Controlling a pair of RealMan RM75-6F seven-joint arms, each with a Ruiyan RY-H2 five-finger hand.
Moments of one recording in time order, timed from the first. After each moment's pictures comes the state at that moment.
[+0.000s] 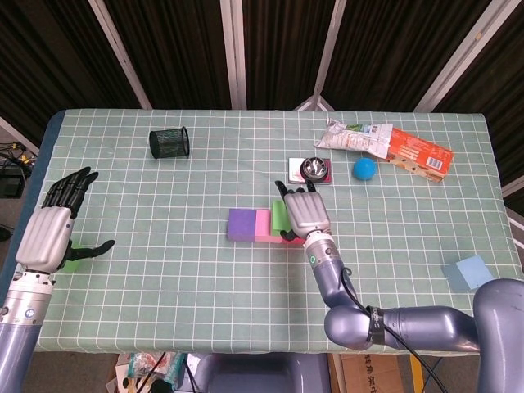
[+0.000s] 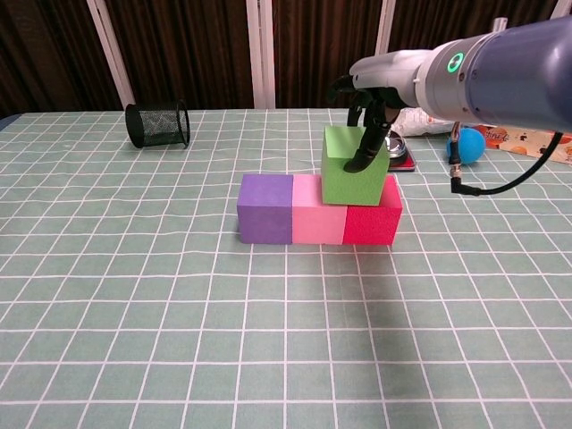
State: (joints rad) left arm -0.36 -0.98 -0.22 -2.15 1.20 1.38 0.23; right arm 1.11 -1.48 0.35 -1.81 -0.25 1.21 -0.82
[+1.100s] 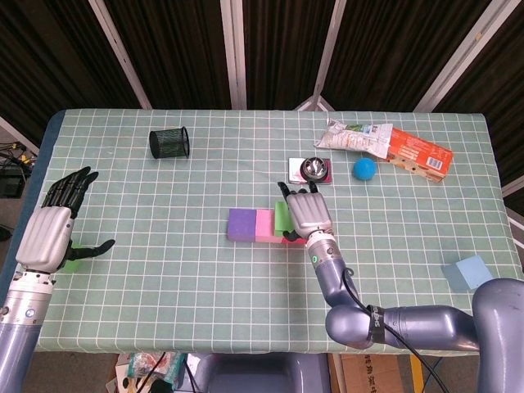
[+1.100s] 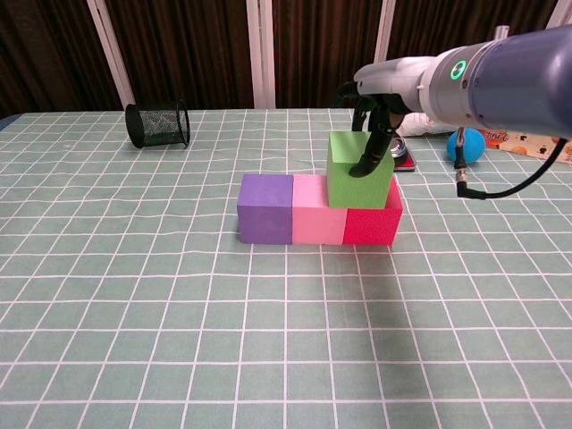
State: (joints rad) left arm -0.36 -0.98 -0.22 -2.15 1.20 1.38 0.24; right arm 1.11 -1.48 0.32 -1.80 -0.24 1.20 -0.81
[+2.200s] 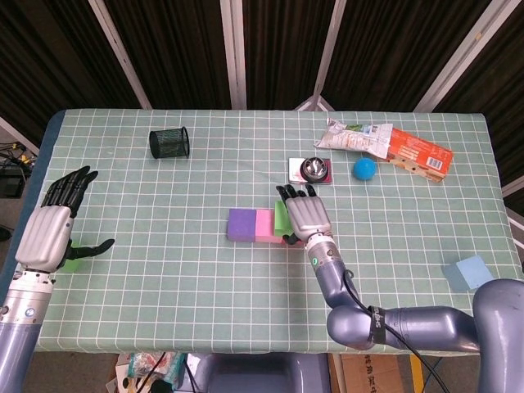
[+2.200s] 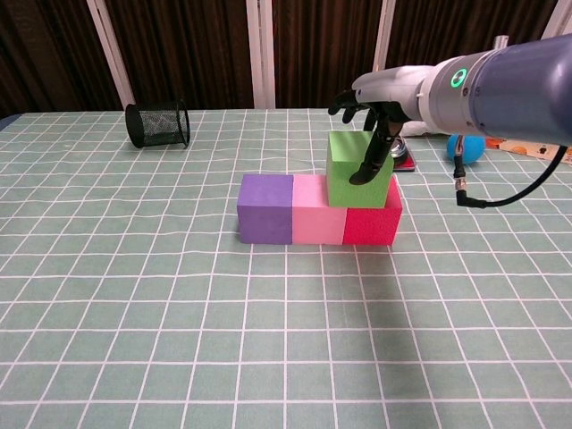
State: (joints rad) left arm -0.36 -0.98 -0.22 -2.15 1.19 1.38 0.24; right arm 1.11 -1.48 0.31 -1.80 -0.24 1.17 -0.78
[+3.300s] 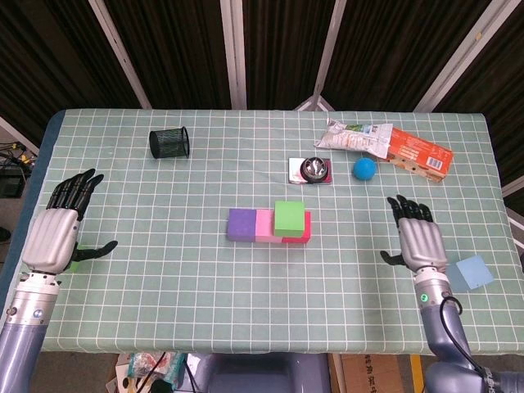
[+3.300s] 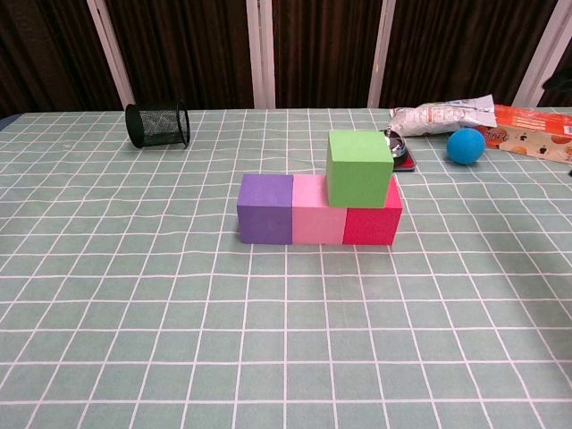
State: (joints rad) left arm -0.37 -1.04 -0.20 -2.12 1.22 1.40 0.30; right arm 0.68 -1.08 0.06 -2.09 -0.63 1.38 -0.50
